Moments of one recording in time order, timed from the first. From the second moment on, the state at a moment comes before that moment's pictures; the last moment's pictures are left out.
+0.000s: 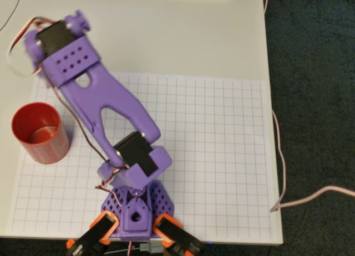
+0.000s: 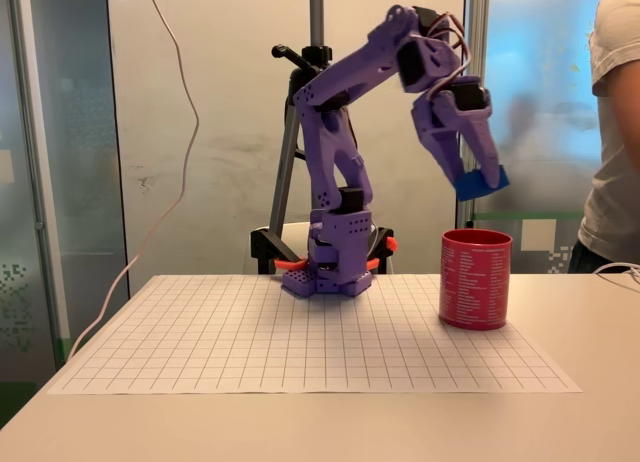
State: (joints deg) arm -46.8 118.1 93.6 89.7 14.9
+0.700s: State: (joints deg) arm -61.8 129.7 109.5 90.2 20.9
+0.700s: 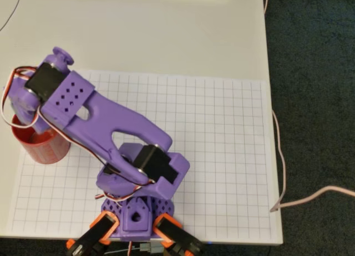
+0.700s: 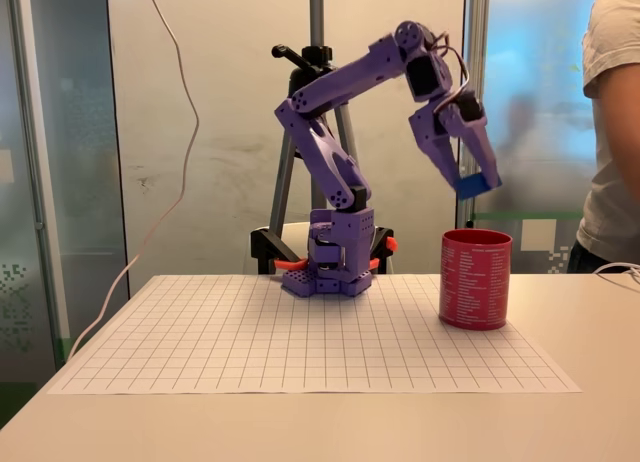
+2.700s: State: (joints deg) arm -34.2 124.9 116.7 58.3 16.8
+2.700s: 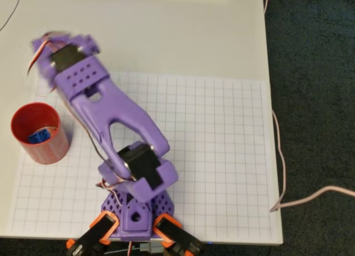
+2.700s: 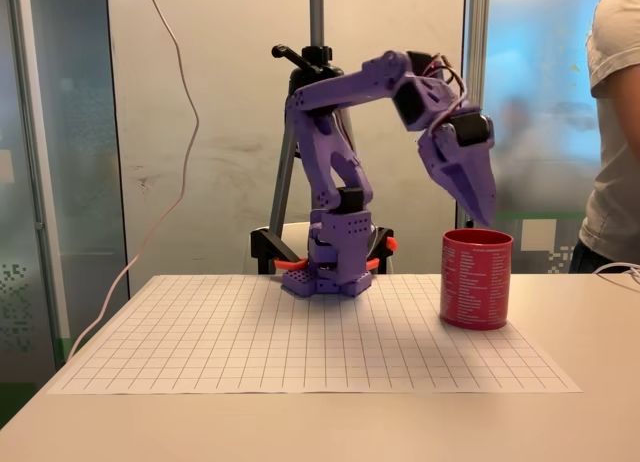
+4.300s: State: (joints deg) arm -0.2 188.5 168.6 69.0 6.8
